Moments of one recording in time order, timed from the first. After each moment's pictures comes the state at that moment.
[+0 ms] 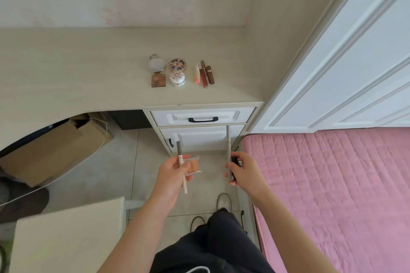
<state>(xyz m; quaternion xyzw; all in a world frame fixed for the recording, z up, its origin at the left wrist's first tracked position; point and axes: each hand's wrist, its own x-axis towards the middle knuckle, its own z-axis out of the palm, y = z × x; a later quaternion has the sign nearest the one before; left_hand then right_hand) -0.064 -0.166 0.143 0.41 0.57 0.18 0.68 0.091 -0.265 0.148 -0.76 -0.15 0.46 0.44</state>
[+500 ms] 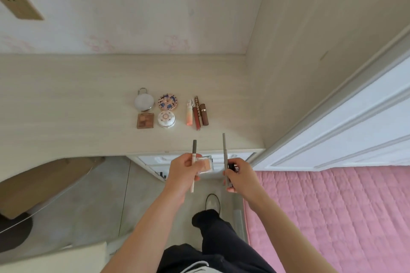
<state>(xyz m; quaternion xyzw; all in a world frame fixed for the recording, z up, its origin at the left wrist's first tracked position) 0.083 -0.040 0.132 0.49 0.56 0.15 0.65 0.213 -0.137 0.141 -0.78 -0.16 0.47 0.38</state>
